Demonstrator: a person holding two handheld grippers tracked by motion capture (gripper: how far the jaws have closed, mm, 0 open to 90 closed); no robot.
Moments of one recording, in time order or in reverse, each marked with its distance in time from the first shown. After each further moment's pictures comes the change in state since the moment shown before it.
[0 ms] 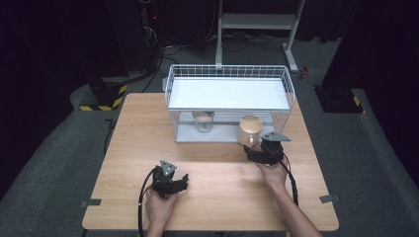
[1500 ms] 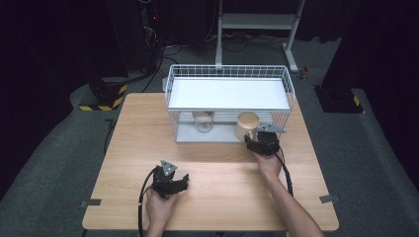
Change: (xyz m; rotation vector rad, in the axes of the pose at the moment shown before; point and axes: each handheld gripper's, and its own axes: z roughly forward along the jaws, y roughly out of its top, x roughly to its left) left arm -0.001 0.000 0.000 0.000 -0.011 -0.001; right arm -0.011 0.014 0.032 0.008 -0.060 0.050
